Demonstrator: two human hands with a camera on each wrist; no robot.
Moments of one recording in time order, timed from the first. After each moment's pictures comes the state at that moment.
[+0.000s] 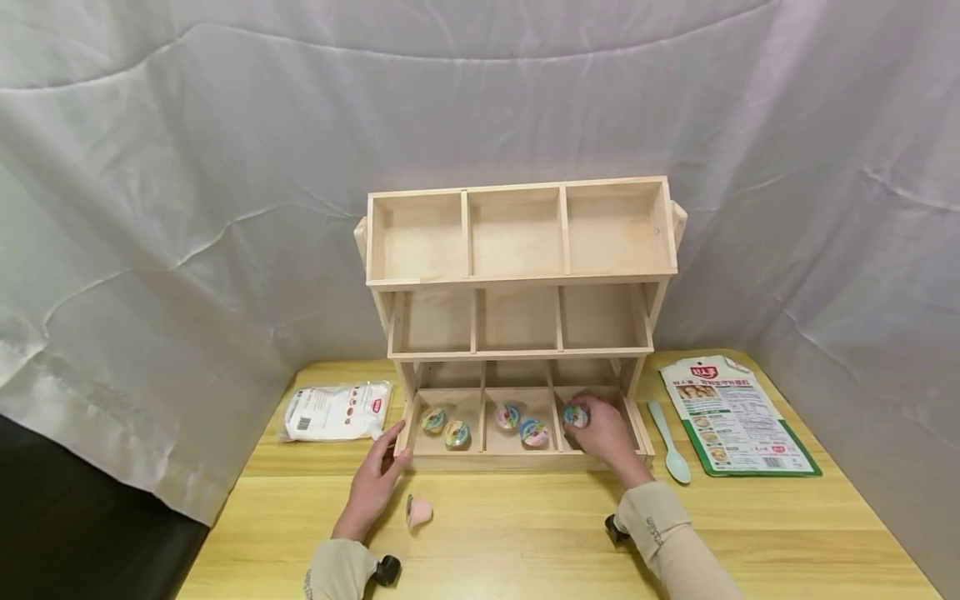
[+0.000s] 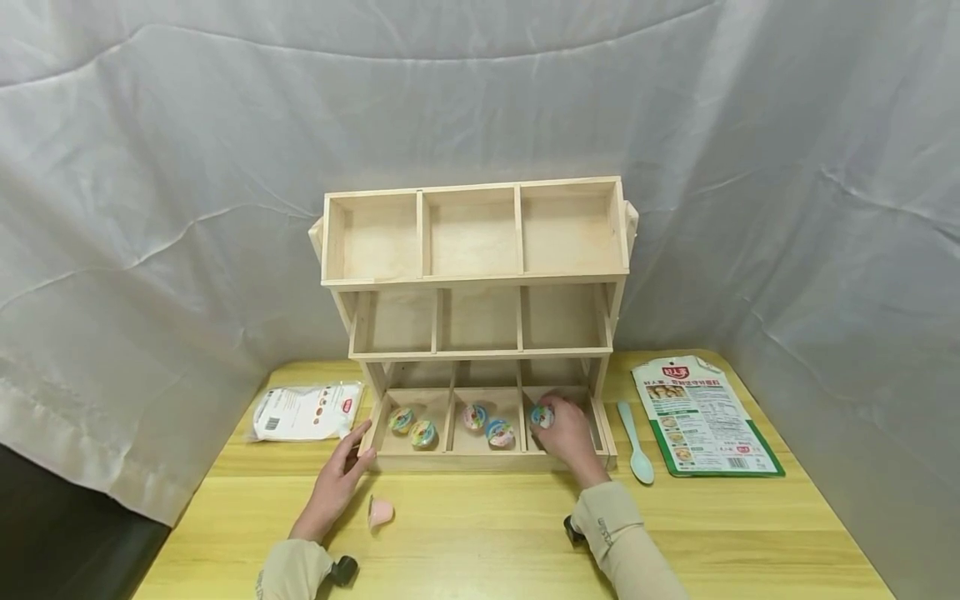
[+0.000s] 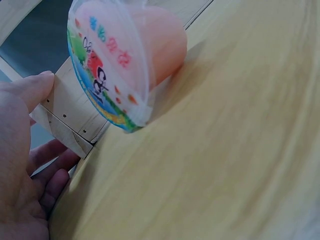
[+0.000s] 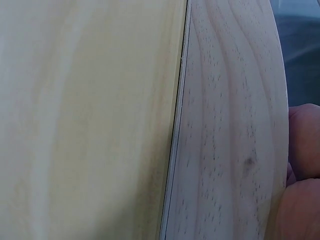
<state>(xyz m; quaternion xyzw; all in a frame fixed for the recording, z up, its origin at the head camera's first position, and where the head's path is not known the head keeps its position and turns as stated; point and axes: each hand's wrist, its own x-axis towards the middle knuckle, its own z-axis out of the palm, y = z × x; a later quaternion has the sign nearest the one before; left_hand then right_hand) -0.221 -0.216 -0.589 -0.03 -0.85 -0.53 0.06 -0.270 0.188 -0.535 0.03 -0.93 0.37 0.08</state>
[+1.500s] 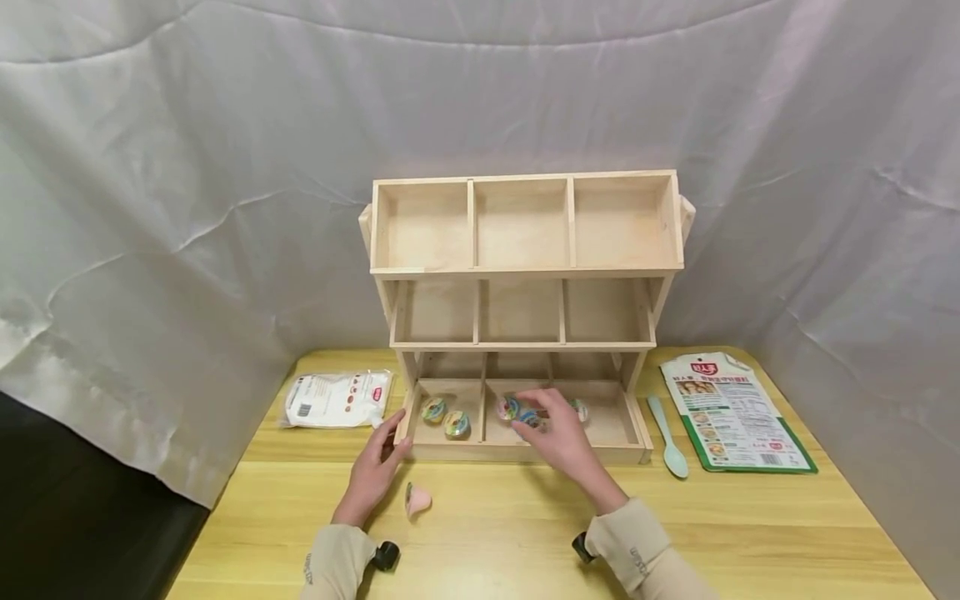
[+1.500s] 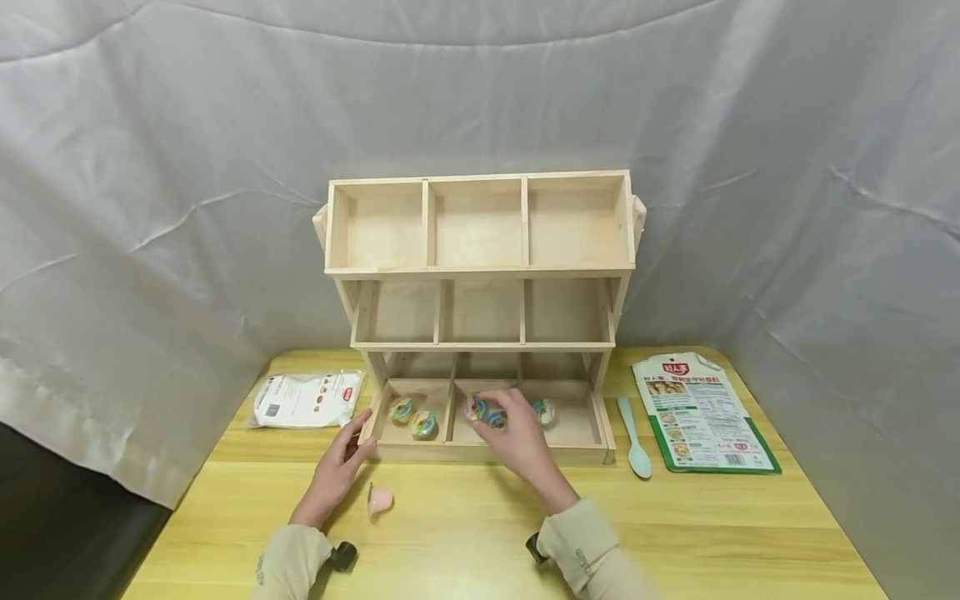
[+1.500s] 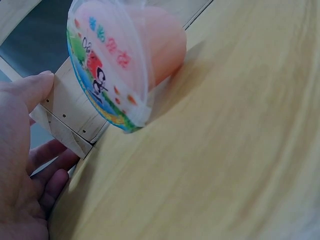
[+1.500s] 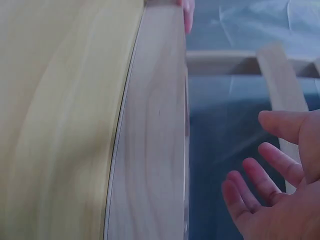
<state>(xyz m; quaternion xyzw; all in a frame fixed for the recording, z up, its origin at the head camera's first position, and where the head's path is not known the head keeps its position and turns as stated) -0.221 -0.216 -0.586 -0.03 -0.84 -0.53 0.05 -0.223 0.114 -0.490 0.13 -0.86 0.49 0.06</state>
